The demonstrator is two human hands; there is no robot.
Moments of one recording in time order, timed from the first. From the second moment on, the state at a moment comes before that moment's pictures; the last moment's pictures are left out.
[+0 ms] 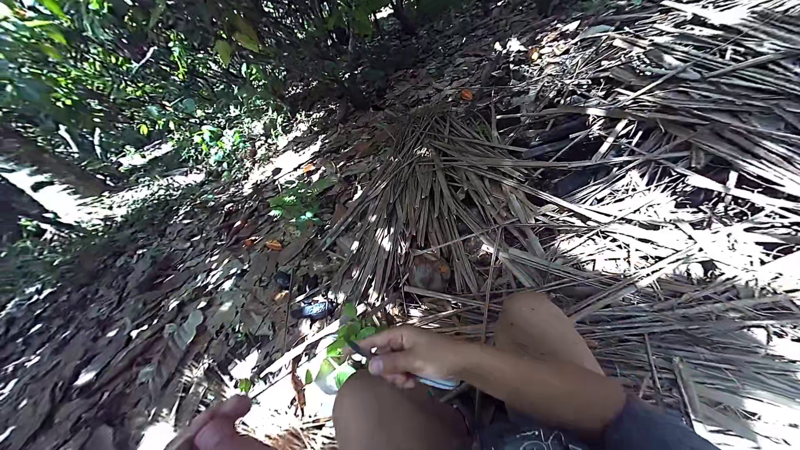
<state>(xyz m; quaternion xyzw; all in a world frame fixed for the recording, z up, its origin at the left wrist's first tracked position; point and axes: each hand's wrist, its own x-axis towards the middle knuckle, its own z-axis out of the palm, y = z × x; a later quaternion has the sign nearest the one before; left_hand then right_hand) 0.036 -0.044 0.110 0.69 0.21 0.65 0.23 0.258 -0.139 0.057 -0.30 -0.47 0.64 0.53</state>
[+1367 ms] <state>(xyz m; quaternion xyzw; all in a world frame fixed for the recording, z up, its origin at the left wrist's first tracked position) 0.151 -0.103 0.010 0.53 0.26 -0.08 0.80 0.562 -0.419 0.014 -0.89 -0.18 0.02 0.41</state>
